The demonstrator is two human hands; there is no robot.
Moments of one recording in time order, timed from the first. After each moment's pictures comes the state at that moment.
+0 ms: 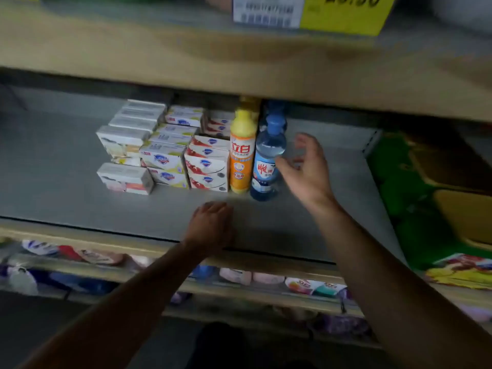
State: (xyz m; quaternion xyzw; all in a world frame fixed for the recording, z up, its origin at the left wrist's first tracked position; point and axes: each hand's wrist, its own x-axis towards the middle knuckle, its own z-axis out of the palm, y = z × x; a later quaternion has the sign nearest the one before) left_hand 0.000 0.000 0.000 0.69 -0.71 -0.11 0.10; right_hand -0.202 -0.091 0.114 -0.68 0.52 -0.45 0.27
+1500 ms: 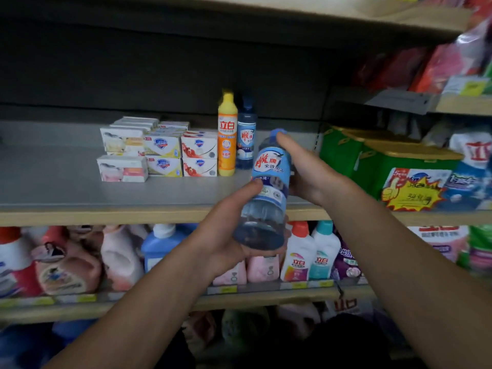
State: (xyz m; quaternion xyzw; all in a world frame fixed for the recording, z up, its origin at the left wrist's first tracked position) left_hand -0.067 0.219 0.062 0.33 -0.37 -0.74 0.45; right_hand -0.215 0.116 0.101 -0.54 0.47 -0.44 0.54
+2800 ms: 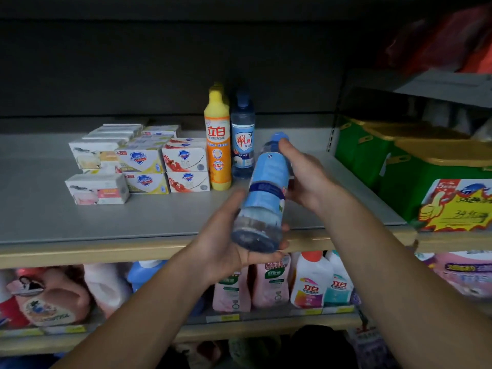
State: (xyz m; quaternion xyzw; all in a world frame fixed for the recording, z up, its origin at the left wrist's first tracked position) left_hand -0.078 0.089 0.033 0.32 -0.35 -0.77 0.42; right_hand -0.232 -0.006 0.078 -0.46 0.44 -0.51 0.58
